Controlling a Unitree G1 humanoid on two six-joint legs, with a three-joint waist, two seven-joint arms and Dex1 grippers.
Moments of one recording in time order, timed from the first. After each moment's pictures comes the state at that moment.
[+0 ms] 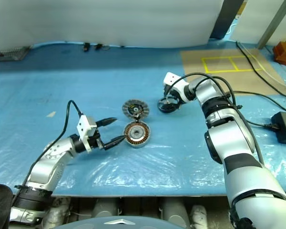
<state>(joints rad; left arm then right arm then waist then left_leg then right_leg) -0.12 0.44 -0.05 -0.09 -0.36 0.10 -0.89 -1.20 -0.43 0.33 1.13 -0.21 0.19 1.13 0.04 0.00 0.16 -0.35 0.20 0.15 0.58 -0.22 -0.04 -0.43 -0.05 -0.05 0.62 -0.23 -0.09</state>
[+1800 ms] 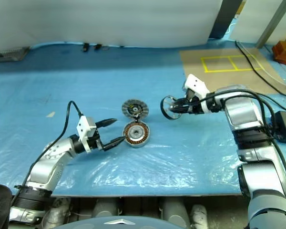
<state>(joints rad) -0.12 0.44 -0.05 -0.05 -0.35 0.09 -0.92 -0.68 -0.71 0.09 0.05 0.13 0.69 1.31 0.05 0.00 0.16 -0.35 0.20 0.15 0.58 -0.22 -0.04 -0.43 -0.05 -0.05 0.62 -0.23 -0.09</state>
